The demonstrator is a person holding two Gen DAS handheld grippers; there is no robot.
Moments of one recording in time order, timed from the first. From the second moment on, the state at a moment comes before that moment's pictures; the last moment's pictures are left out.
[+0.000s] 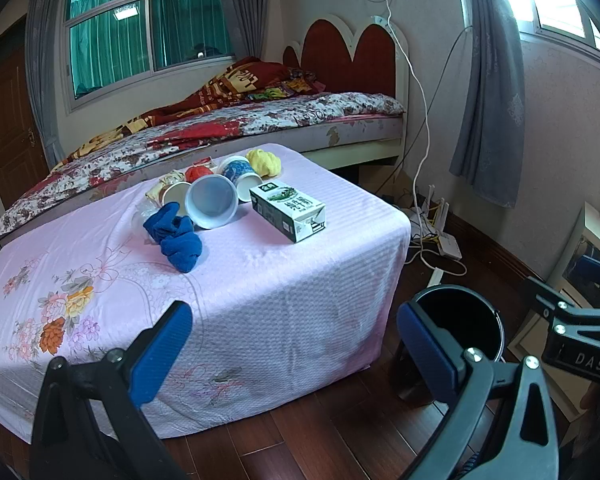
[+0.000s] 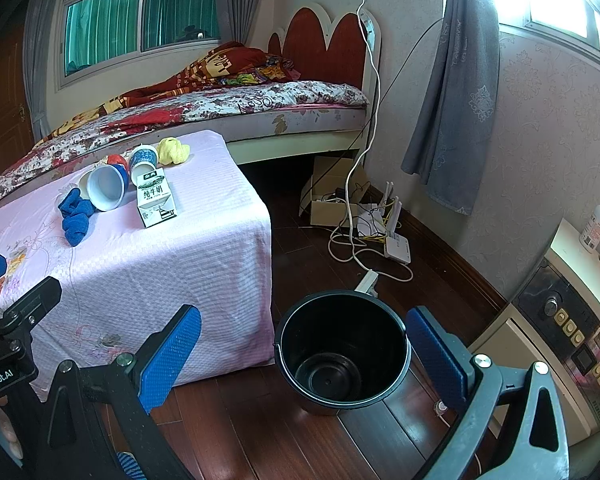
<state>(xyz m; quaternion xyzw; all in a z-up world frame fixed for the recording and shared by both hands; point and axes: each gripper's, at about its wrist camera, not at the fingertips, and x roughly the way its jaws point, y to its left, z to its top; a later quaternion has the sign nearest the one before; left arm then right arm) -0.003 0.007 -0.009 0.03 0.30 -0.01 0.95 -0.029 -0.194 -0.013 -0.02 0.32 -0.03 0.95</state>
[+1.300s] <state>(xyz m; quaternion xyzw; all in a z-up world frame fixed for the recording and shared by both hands) 0.083 0.128 -0.027 -0.02 0.31 0.08 0.95 0.118 -0.064 -0.030 -0.15 0.36 0.16 0.91</state>
